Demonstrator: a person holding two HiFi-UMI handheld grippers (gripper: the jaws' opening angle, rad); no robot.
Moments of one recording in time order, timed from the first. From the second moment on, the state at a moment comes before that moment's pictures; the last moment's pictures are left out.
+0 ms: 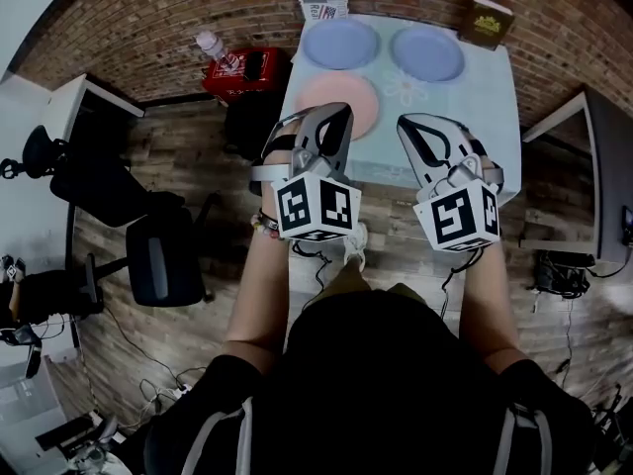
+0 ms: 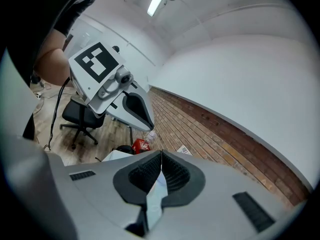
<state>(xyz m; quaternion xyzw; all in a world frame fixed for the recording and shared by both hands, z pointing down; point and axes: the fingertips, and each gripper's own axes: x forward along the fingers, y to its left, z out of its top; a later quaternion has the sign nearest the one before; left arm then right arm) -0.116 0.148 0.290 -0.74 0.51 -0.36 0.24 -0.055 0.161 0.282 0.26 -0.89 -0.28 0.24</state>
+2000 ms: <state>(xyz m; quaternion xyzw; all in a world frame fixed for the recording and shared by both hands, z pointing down) -0.157 -0.039 0.280 -0.72 0.55 -0.37 0.21 -0.119 -0.032 0.277 0.18 -0.92 -0.28 0.22</state>
